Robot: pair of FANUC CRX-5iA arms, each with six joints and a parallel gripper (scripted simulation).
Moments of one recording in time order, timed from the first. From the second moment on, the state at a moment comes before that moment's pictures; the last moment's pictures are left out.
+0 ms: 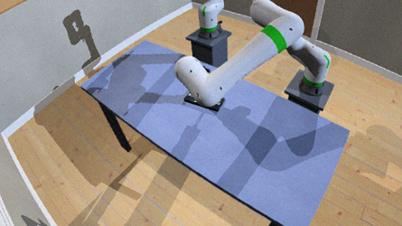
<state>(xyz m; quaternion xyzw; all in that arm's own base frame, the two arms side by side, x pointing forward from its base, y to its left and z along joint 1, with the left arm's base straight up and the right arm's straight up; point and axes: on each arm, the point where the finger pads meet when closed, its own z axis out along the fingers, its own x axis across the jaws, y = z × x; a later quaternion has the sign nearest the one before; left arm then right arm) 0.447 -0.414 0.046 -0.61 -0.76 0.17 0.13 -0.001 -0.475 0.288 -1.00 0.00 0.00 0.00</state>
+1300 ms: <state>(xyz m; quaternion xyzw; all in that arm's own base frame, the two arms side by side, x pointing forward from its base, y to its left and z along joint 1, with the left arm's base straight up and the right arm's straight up) 0.453 -0.495 0.039 -0.61 -0.76 0.17 0.14 -0.001 -0.475 0.288 -1.00 0.00 0.00 0.00</state>
